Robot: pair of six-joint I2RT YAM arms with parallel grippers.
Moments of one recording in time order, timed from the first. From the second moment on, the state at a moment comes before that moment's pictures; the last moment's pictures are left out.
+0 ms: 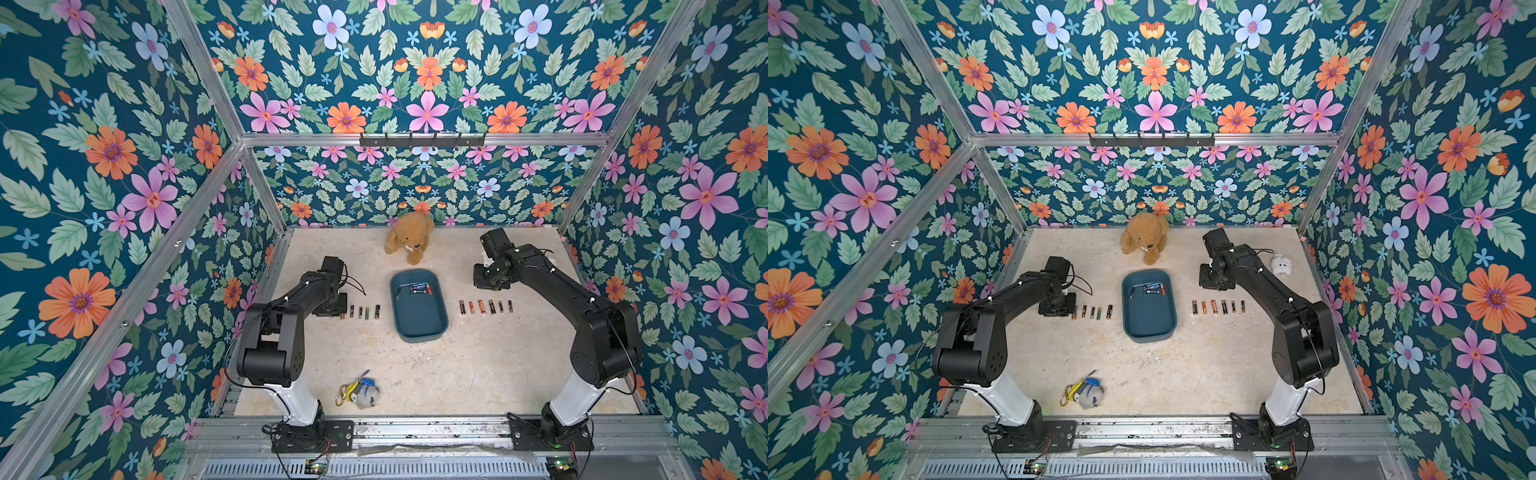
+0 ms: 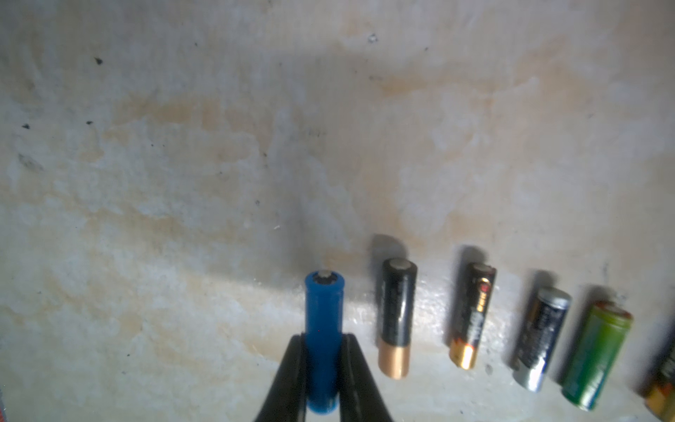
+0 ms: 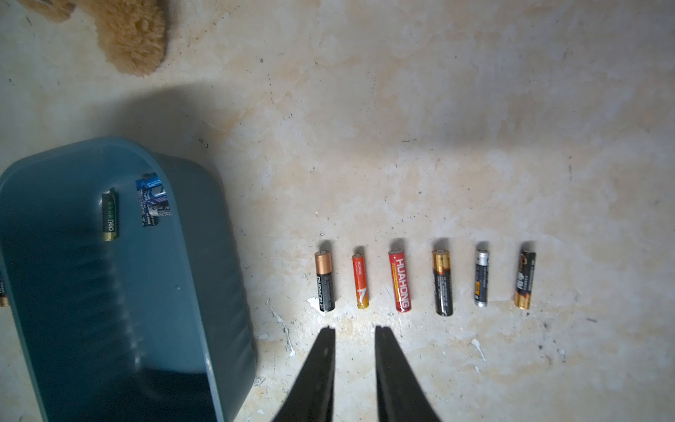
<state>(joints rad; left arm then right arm) -0.14 1.72 1.08 -0.69 -0.17 -0.15 0.39 1.73 1.44 -0.86 0.00 0.41</state>
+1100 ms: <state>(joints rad) -0.14 1.78 1.07 -0.65 -0.15 -0.12 0.40 1.74 1.45 -0.88 0.01 0.42</state>
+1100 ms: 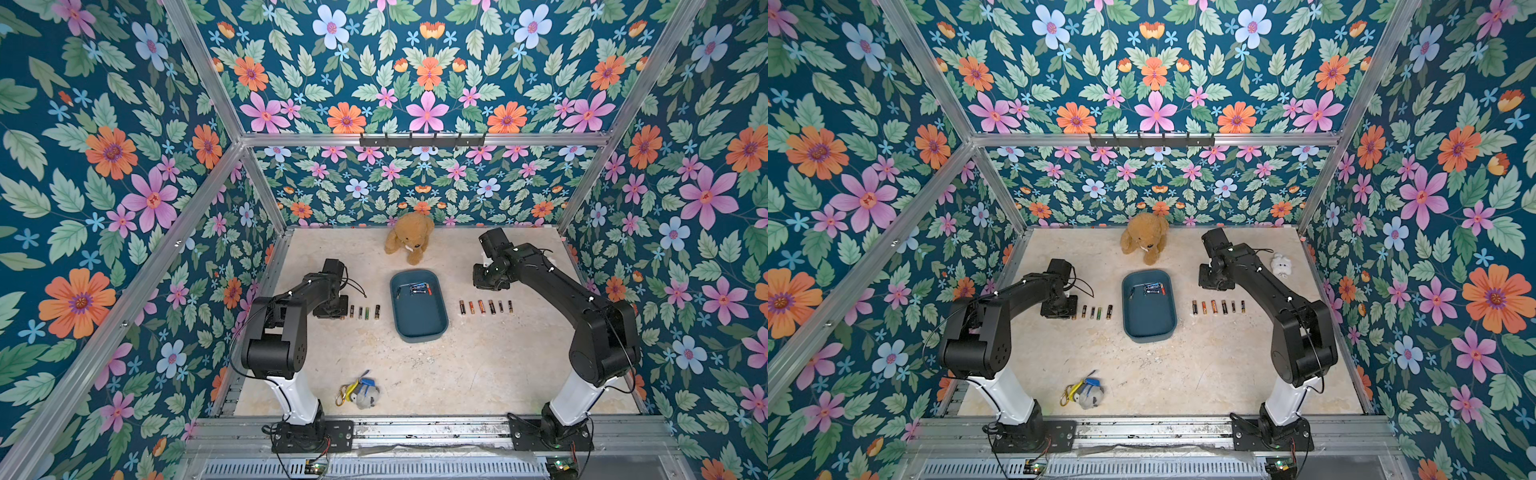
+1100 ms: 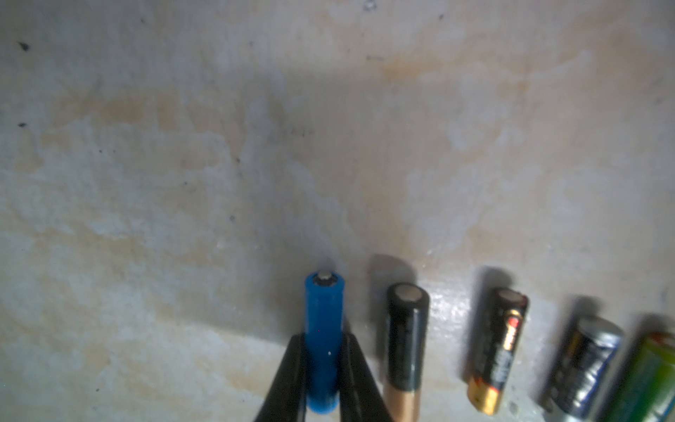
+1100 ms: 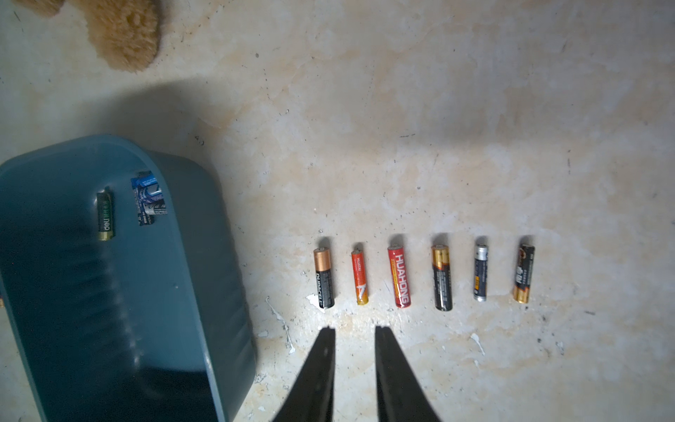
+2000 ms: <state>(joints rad) -0.13 1.76 1.08 -0.67 -0.14 -0.12 0.40 1.74 1.45 -0.88 0.01 0.42</state>
